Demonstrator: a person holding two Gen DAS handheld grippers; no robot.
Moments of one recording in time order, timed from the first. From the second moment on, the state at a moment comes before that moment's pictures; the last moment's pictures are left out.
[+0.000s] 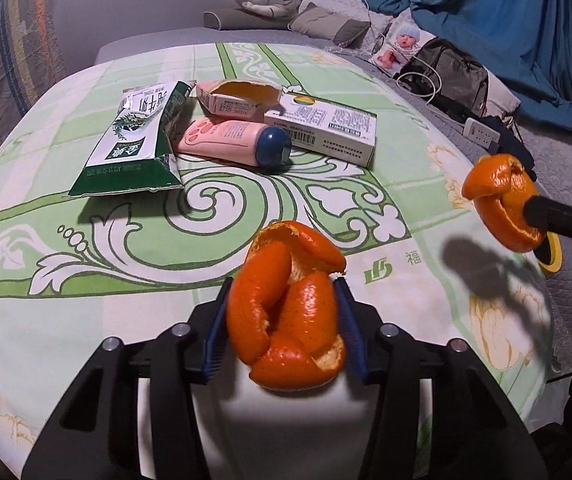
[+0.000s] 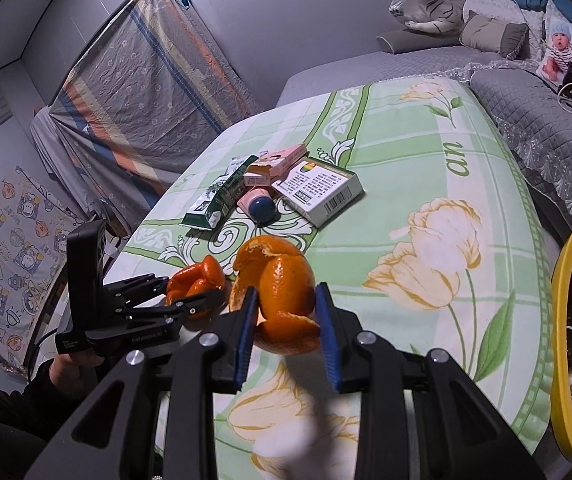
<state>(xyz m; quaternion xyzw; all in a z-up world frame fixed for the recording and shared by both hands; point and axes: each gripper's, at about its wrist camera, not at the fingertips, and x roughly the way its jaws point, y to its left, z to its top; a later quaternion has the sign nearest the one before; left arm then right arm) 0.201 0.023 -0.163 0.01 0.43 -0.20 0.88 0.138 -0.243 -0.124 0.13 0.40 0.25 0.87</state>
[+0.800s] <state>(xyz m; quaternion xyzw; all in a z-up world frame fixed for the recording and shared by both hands) 0.154 -0.015 -0.049 0.02 0.27 -0.18 0.94 0.113 -0.275 -0.086 0.15 0.34 0.21 0.90</state>
